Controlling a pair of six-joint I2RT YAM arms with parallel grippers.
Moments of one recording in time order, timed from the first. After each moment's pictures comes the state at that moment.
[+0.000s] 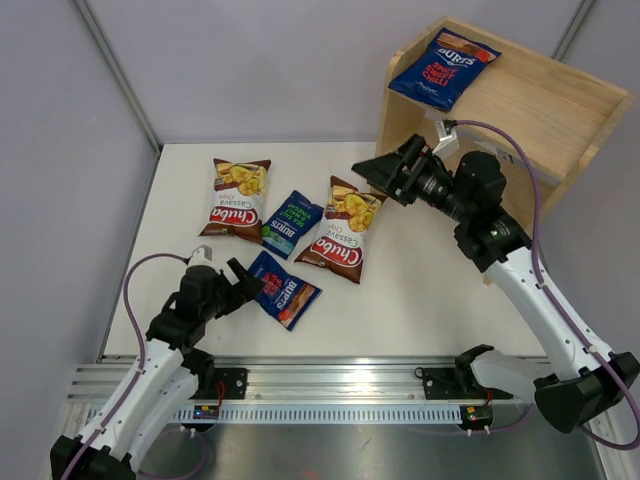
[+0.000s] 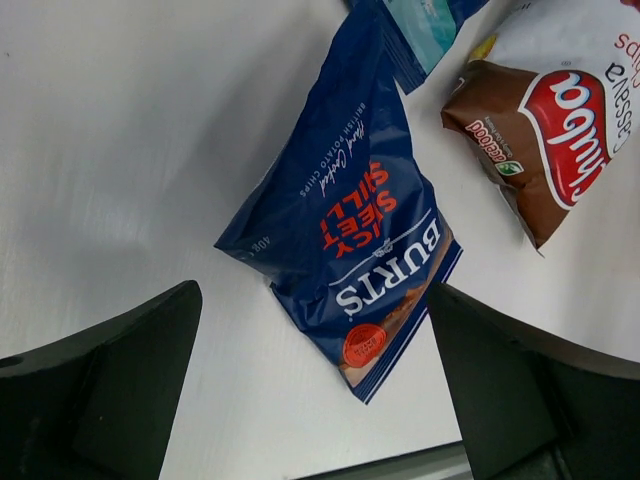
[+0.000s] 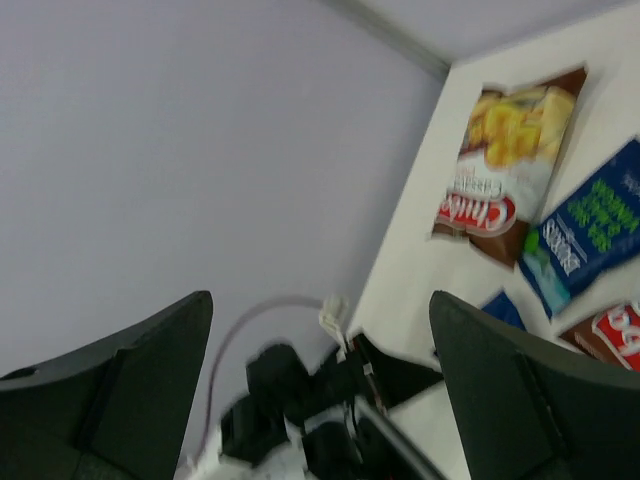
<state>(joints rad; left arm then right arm) -0.32 0.56 0.37 -0.50 0.02 -0.79 0.44 1.15 1.28 -0.11 -0.29 1.04</state>
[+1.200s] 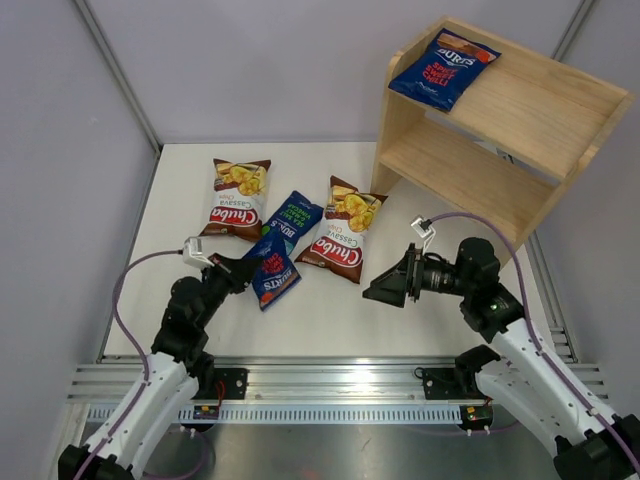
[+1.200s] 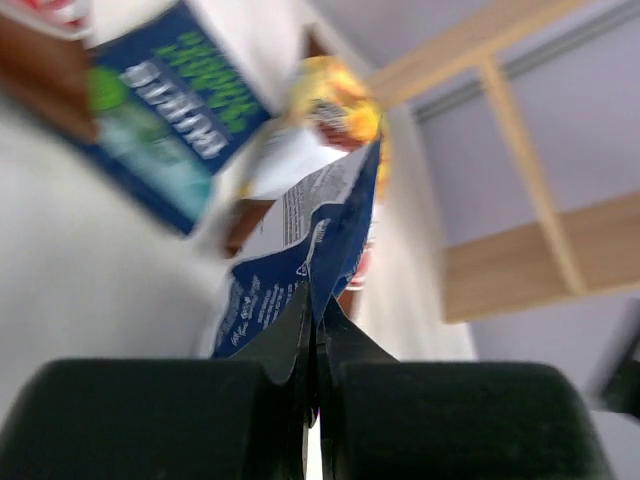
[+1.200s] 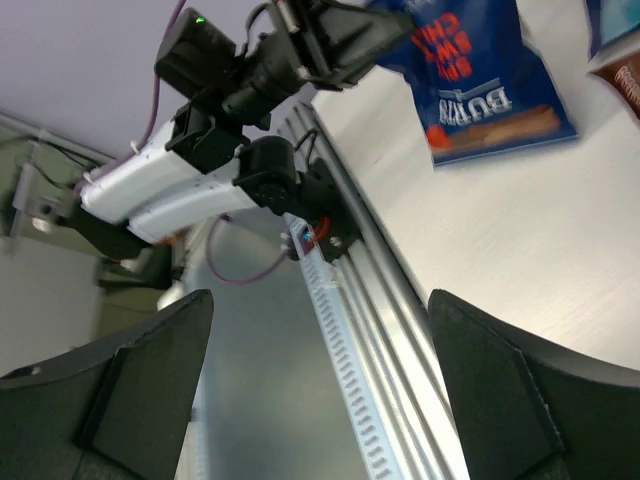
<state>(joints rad) -0.31 0.47 0.12 0.19 0.09 -0.91 0.44 0.71 0.64 -0.11 -0.87 0.67</state>
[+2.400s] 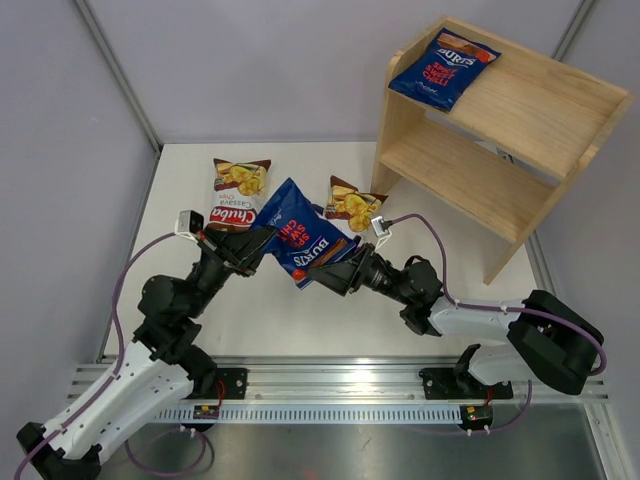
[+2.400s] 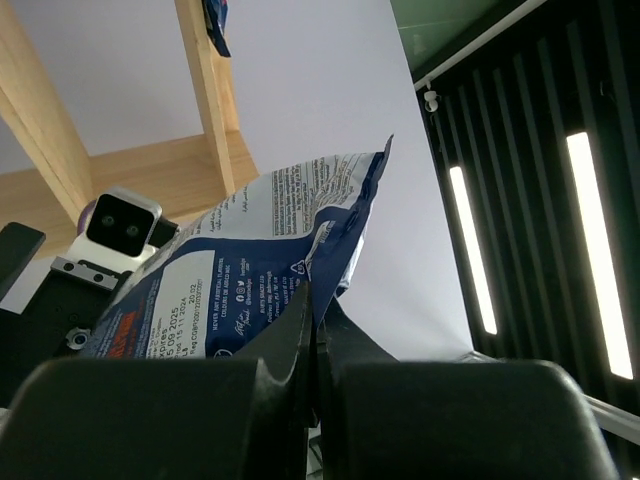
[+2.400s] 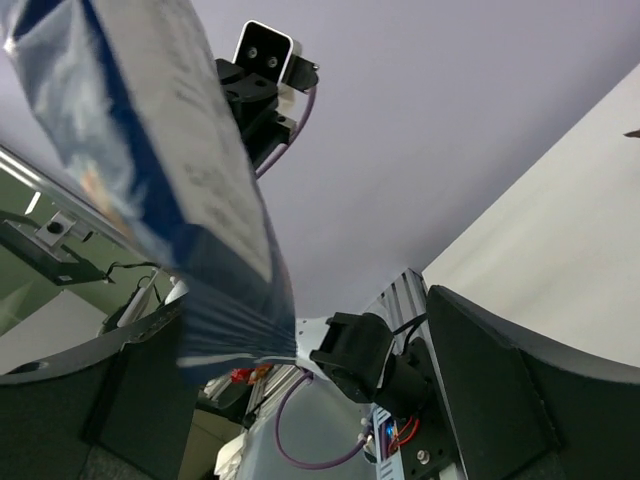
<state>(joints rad) -0.65 0.50 0.51 0.38 0.07 -1.64 0.89 1.32 0.43 1.27 -0.31 1.06</state>
